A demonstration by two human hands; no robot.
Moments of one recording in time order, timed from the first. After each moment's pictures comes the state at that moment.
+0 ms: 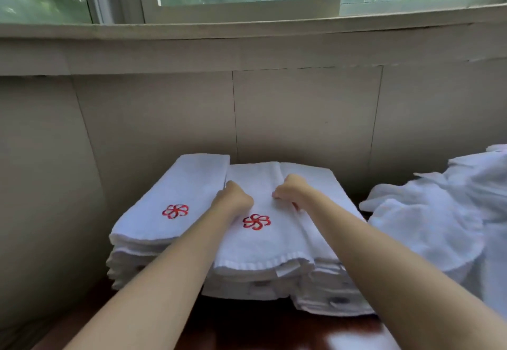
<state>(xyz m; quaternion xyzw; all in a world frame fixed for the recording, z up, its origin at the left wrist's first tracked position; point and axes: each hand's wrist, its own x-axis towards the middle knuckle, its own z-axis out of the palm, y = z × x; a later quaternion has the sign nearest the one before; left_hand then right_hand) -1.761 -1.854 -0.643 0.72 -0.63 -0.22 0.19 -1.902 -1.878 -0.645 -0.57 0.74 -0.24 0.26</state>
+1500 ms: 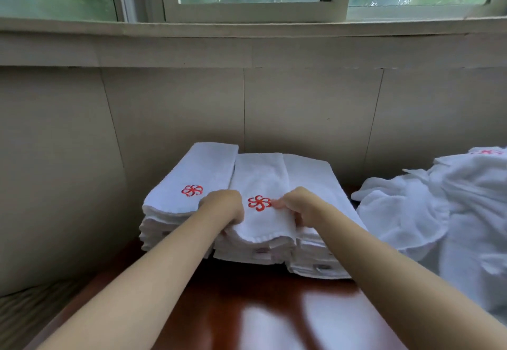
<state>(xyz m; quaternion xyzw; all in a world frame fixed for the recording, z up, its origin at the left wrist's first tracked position) -1.736 -1.752 -0.612 0.71 -0.70 -0.10 -0.04 -1.890 -1.783 -0.648 -0.45 0.66 -0.35 0.49</state>
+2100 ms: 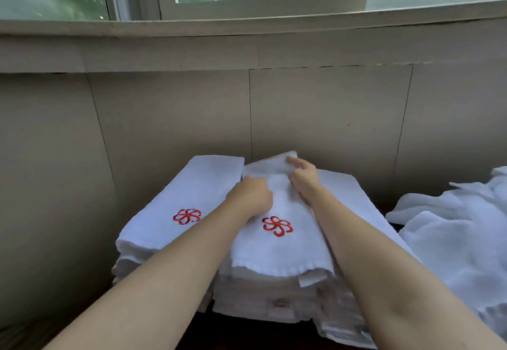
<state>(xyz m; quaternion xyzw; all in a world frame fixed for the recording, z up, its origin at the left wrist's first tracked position) -1.760 -1.871 -0.630 0.64 -0.76 -0.05 0.09 -1.900 -1.948 -0.664 -0.51 0.54 -0.57 0.35</state>
